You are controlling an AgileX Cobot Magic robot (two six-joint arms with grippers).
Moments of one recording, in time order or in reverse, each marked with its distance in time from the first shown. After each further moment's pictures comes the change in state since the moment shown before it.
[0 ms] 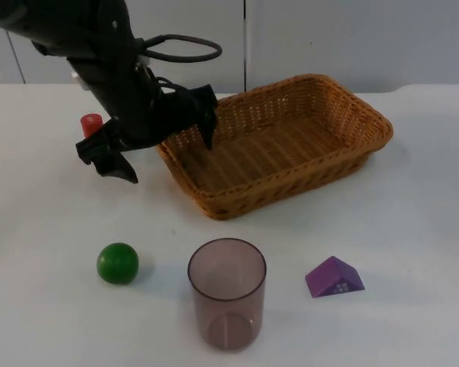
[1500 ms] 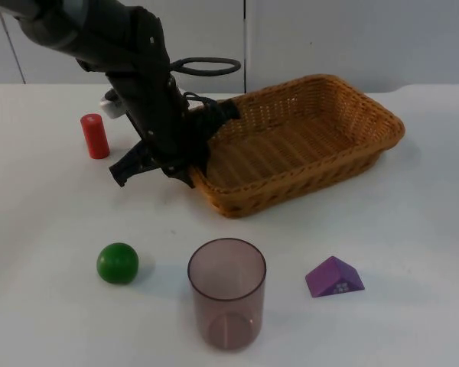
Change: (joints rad) right arm 0.000 0.000 0.000 0.000 -0.018 -0.008; left arm -0.038 0.125 -0.136 -0.073 0.117 -0.103
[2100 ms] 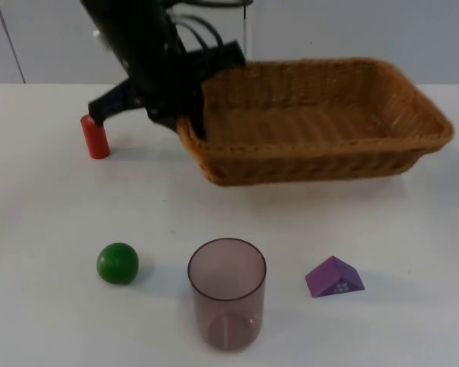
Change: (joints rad) right arm 0.000 0.000 0.000 0.000 0.002 0.000; left arm 0.002 -0.234 0.002 -0.096 0.226 0.289
